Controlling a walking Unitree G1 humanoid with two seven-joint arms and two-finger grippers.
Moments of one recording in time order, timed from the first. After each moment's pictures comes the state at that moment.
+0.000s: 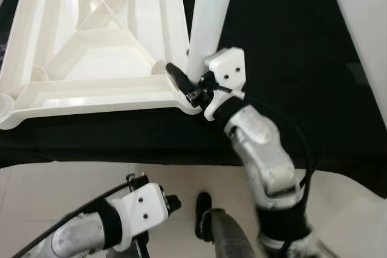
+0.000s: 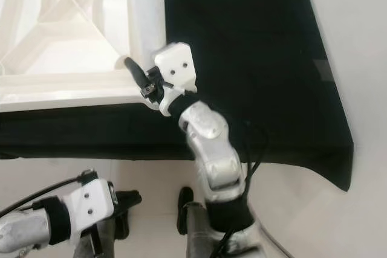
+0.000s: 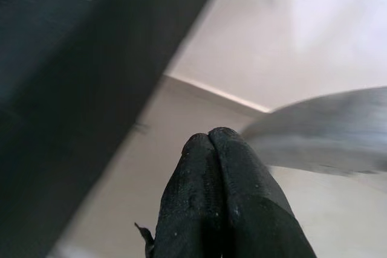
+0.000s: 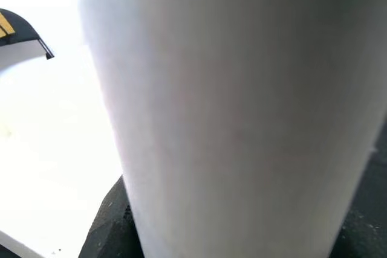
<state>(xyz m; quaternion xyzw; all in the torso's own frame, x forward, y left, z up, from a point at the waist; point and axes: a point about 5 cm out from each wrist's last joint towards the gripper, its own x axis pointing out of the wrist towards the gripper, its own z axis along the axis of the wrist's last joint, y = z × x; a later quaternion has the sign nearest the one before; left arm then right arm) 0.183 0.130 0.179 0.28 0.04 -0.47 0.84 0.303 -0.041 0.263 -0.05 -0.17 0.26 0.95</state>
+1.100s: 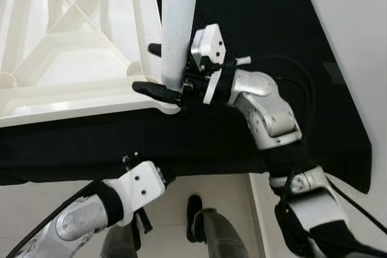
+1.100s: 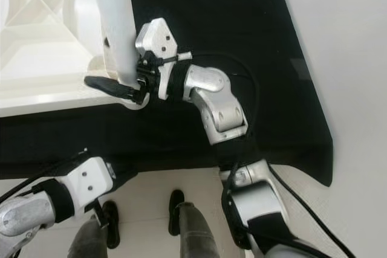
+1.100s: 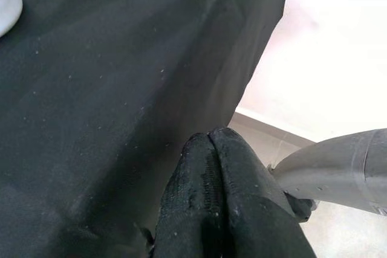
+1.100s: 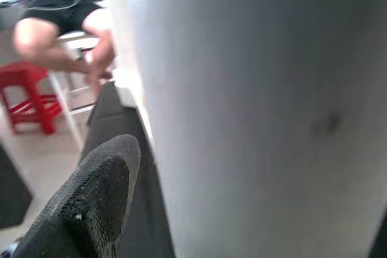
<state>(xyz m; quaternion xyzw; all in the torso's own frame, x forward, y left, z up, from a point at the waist) 0.200 0.131 0.184 0.27 0.00 -0.41 0.87 0.335 -0.037 0.311 -0.13 -0.18 0.64 0.73</state>
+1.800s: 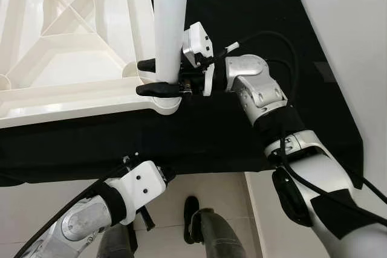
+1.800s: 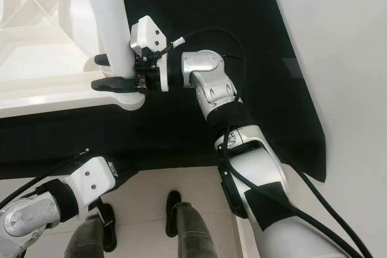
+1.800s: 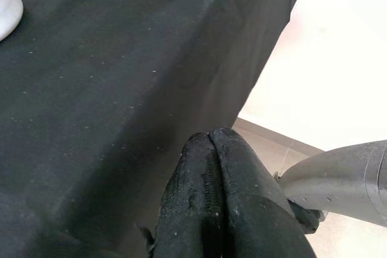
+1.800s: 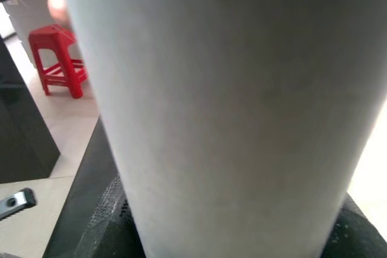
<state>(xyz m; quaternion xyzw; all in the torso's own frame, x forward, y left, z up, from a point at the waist) 0.203 0.128 0.178 0.27 -0.01 -0.39 0.88 0.364 -0.038 0.305 -0.17 -0.14 0.67 0.71</state>
